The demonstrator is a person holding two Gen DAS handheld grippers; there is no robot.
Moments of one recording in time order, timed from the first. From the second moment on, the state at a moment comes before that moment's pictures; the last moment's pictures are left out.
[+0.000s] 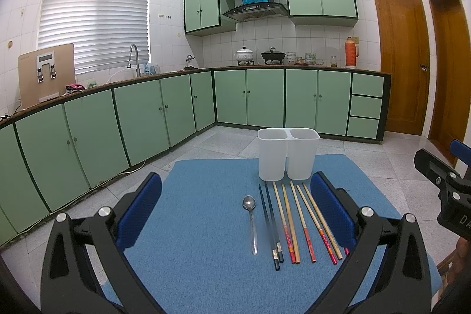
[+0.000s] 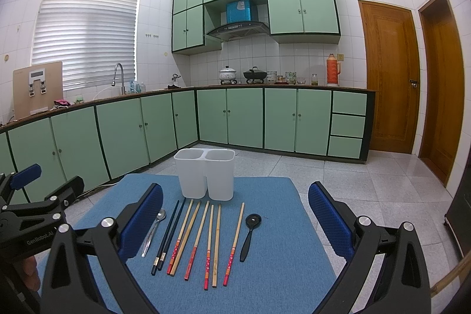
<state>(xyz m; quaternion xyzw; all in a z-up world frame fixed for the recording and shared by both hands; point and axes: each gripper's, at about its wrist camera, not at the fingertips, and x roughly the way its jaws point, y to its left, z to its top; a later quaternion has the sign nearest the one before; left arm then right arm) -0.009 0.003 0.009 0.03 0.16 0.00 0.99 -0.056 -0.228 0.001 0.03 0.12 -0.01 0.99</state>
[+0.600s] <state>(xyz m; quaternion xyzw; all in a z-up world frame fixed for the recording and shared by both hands) -0.011 0.005 0.011 0.03 0.16 0.00 0.99 -0.056 -0.226 0.001 0.03 0.12 -0.01 0.99</state>
